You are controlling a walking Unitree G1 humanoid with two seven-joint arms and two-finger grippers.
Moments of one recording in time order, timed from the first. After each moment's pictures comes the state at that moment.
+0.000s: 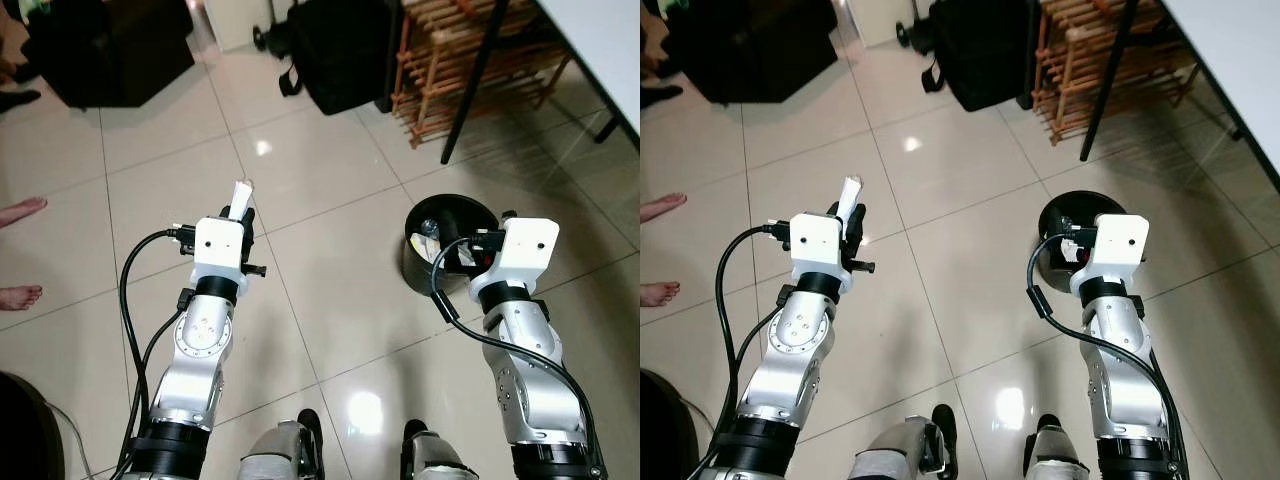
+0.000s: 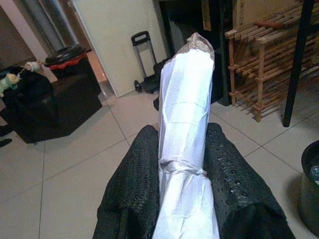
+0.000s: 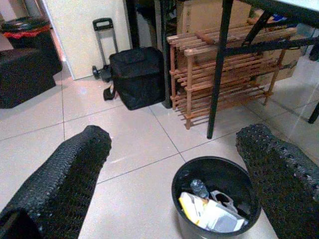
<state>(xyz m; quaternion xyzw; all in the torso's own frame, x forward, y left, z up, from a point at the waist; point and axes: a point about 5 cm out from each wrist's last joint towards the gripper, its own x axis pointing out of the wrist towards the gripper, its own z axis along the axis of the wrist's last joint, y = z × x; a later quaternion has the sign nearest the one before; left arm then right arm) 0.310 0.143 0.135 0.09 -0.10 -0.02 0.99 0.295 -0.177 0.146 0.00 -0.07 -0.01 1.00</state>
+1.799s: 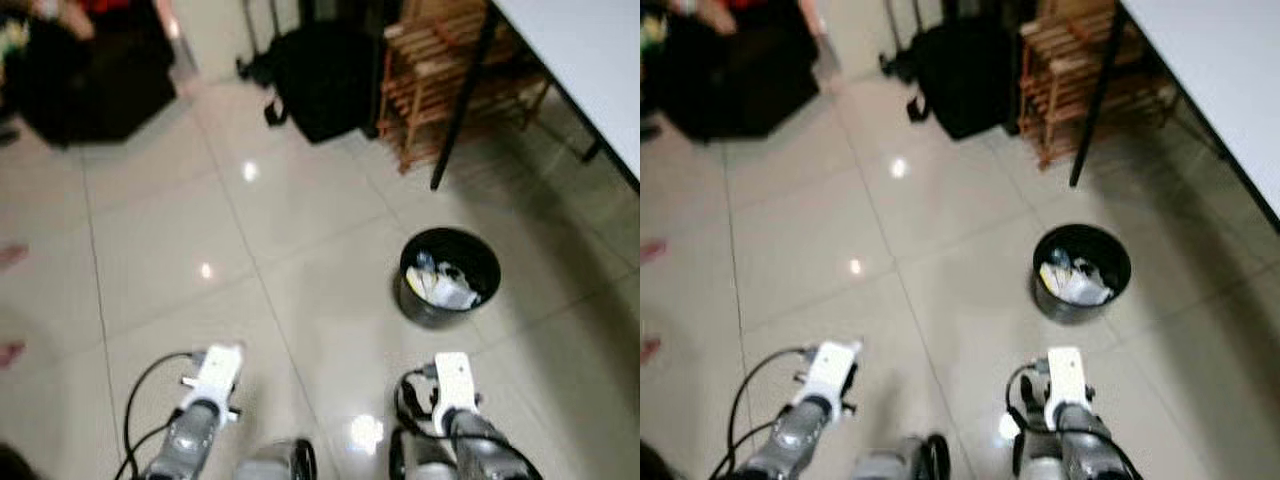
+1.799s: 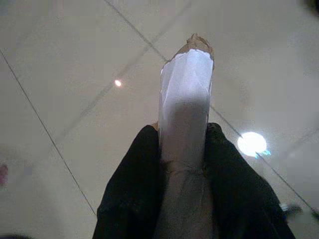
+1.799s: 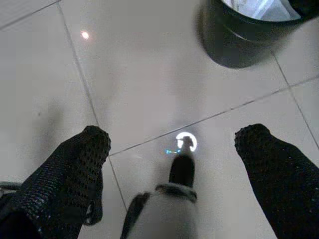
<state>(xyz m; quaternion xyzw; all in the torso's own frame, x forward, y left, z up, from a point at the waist) 0.239 0.182 -0.041 0.17 0.28 -0.05 0.95 0.228 -0.176 -0.054 -0.01 0.34 0.03 0.94</state>
